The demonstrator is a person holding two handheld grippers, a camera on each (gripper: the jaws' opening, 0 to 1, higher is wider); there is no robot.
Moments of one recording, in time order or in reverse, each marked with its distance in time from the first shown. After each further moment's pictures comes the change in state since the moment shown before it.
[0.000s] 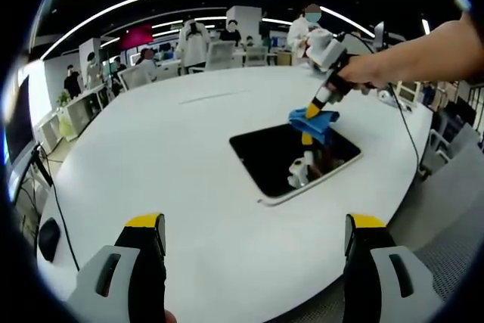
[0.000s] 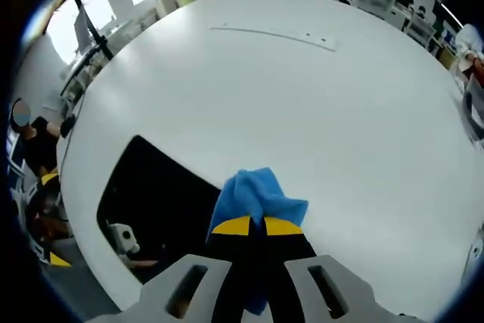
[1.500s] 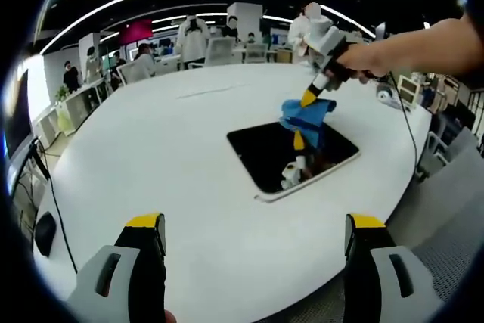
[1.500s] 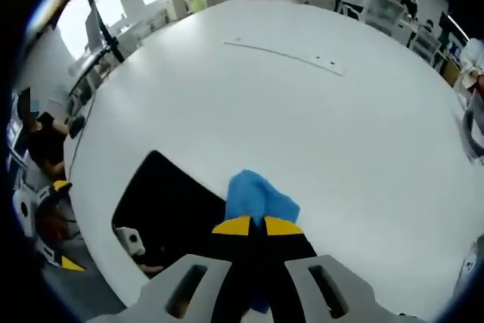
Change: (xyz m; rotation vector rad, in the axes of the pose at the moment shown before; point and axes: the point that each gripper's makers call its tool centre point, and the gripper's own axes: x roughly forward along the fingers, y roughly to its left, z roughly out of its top) left arm 0.002 -0.004 -0.005 -0.014 0.030 -0.018; right arm -0.029 0.012 0.036 -0.027 -0.060 0.029
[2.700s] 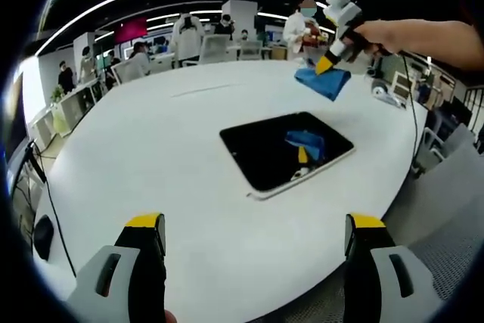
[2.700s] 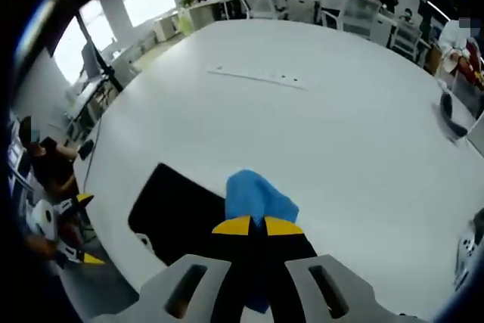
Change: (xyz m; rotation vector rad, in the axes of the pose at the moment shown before) left arm 0.000 -0.005 -0.001 0.008 0.004 -0.022; right arm -0.084 -0.036 -0.021 0.076 -0.053 -0.031
